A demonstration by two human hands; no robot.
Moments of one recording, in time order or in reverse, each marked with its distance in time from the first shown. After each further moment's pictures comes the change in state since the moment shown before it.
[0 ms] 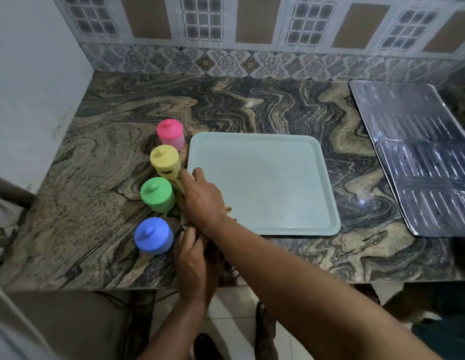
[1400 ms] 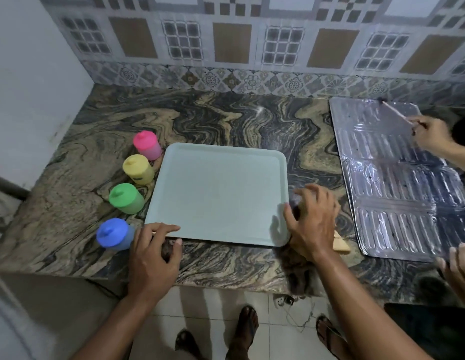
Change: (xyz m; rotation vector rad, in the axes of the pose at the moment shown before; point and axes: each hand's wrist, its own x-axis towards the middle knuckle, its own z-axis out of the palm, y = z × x) left_hand 0.009 0.076 -0.030 0.103 -0.036 0.034; right_hand -0.127 0.251 -0.179 -0.135 0.364 0.292
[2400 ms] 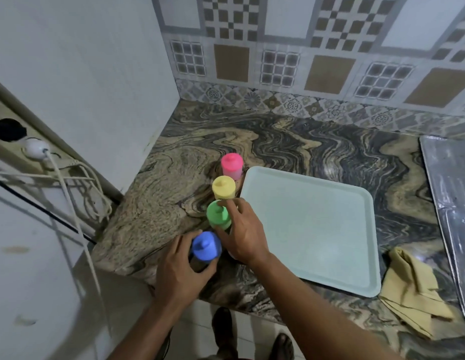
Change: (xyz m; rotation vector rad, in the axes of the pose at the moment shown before) left_hand 0.028 -0.100 -0.089 -0.038 -0.038 -0.233; right_hand -0.013 -0.303 0.126 0.416 -0.420 -0.405
